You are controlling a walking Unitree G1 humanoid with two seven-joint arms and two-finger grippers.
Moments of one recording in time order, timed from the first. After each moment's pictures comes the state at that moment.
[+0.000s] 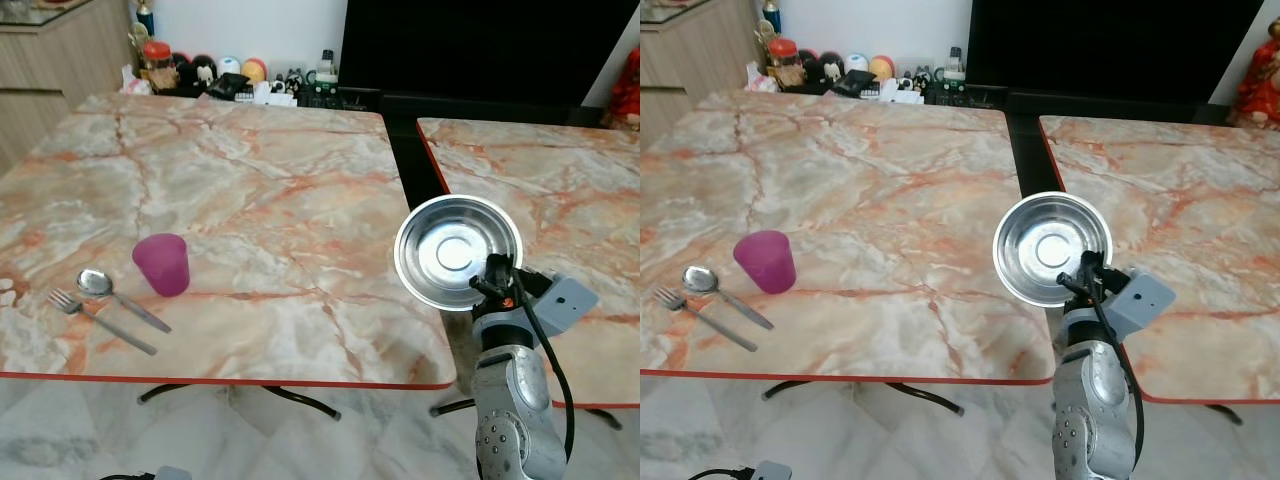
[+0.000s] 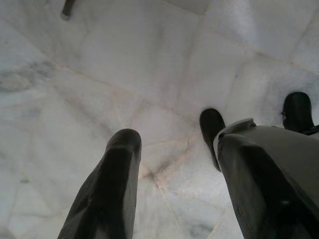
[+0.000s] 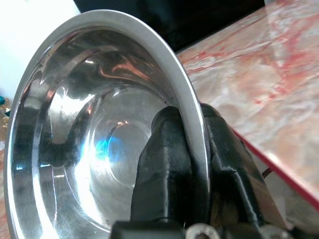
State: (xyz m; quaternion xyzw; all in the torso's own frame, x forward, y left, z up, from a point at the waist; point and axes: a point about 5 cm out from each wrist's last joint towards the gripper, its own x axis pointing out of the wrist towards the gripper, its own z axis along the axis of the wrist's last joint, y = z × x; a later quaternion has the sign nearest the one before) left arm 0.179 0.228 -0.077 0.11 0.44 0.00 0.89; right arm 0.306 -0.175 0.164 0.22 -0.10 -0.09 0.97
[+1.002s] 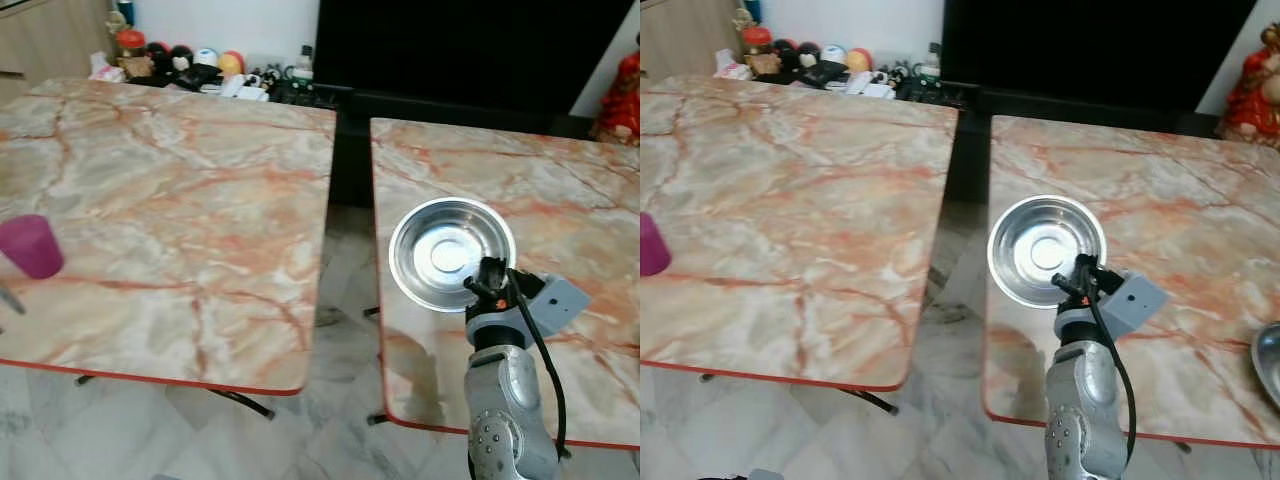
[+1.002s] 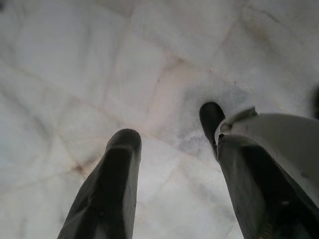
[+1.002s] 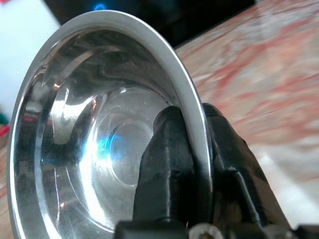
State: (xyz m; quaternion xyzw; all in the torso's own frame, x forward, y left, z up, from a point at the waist) left arm 0.170 0.238 -0.079 0.12 0.46 0.01 0.88; right arm 0.310 -0.164 0.165 0.24 -0.09 -0.08 0.96
